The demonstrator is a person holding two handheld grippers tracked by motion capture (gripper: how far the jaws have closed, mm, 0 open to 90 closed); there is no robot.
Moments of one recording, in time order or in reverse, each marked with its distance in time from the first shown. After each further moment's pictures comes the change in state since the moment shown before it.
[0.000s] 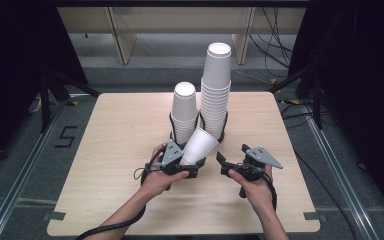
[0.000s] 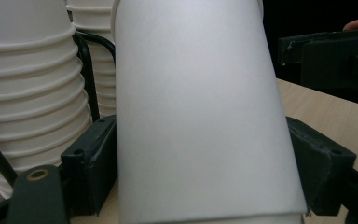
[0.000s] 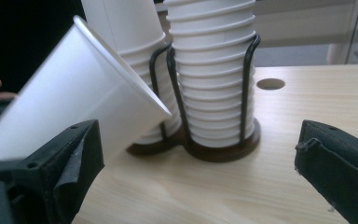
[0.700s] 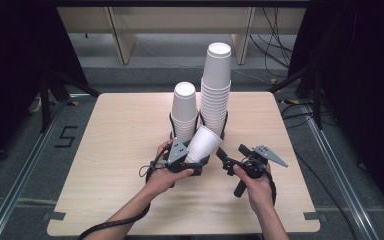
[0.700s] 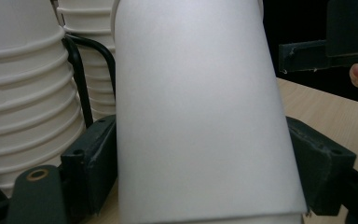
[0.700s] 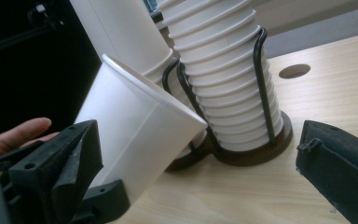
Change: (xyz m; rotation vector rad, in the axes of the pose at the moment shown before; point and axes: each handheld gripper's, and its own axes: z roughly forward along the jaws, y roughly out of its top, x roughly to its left) left arm -0.003 0.003 0.015 0.004 0.008 0.013; right arm -0.006 0.002 0.002 -0.033 0.073 0.205
